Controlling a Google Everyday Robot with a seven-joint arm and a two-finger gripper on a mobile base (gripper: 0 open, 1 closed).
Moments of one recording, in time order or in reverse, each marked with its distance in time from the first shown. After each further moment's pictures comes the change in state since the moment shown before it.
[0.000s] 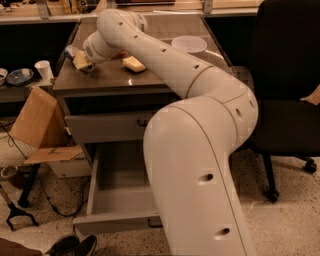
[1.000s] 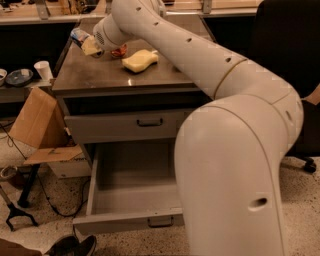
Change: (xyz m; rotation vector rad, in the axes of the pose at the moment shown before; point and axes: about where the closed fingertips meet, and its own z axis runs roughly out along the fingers) arm -0.022 -0.013 -0.075 0.048 -0.081 -0.039
